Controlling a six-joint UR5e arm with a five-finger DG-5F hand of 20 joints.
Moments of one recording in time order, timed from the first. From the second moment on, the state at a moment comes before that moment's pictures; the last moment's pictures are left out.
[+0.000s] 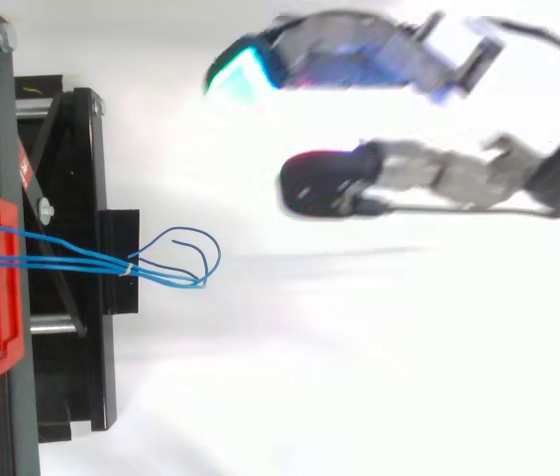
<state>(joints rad) 0.21 -2.17 -1.53 -2.46 -0.86 -0.46</state>
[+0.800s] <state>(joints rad) 0.25 -2.39 -1.21 -2.55 -0.94 -0.34</state>
